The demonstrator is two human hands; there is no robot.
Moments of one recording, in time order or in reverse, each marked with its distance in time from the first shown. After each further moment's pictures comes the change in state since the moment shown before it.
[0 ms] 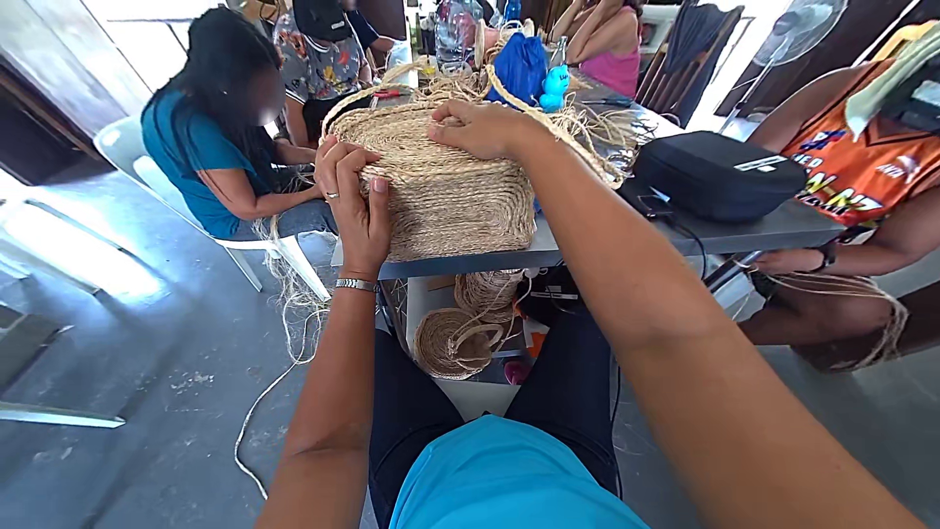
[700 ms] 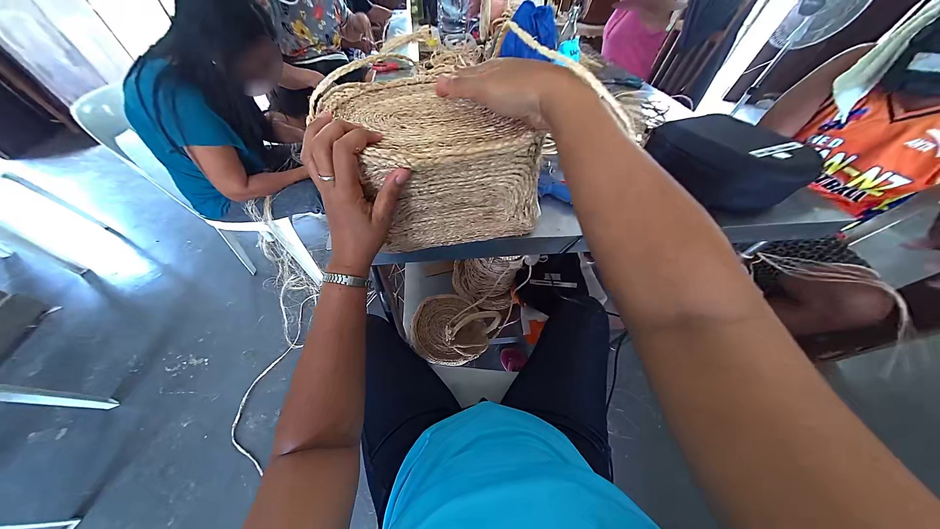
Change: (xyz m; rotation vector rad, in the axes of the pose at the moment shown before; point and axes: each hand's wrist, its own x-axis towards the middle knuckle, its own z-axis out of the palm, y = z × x) left_hand -0.001 0.013 -0.015 0.100 -0.065 -0.005; right_hand -0.009 -0.004 -0.015 0.252 -0.053 0.112
